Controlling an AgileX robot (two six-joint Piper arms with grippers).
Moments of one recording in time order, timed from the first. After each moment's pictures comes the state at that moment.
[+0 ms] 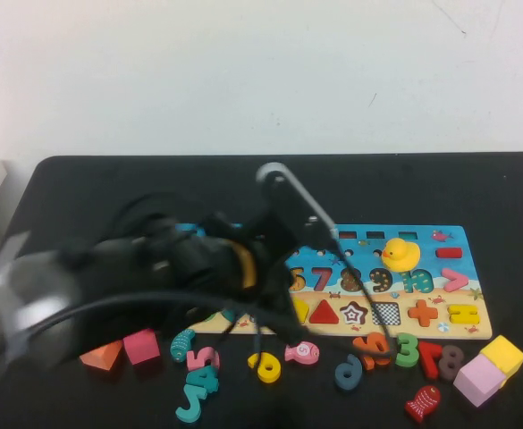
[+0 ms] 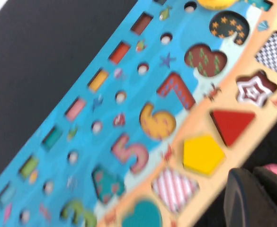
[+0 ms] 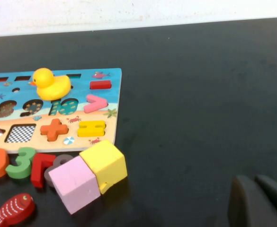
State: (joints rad) right arm 0.01 -0.01 0.02 -0.06 0.41 0.13; left arm -0.70 1.67 -1.09 0.24 0.29 0.04
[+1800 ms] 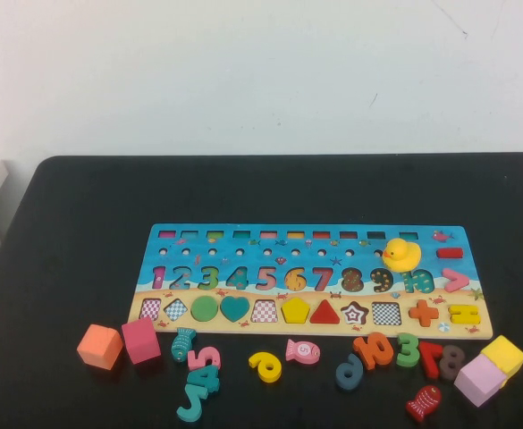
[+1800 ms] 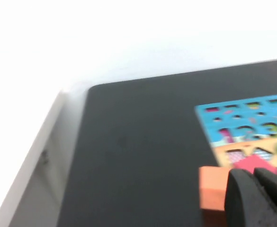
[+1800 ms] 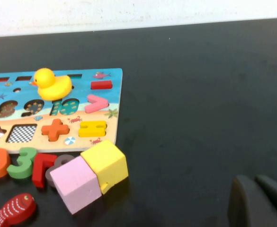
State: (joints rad) right arm 0.01 -0.01 0.02 -0.06 0.41 0.13; left arm -0.07 0.00 0.01 0.00 0.20 0.02
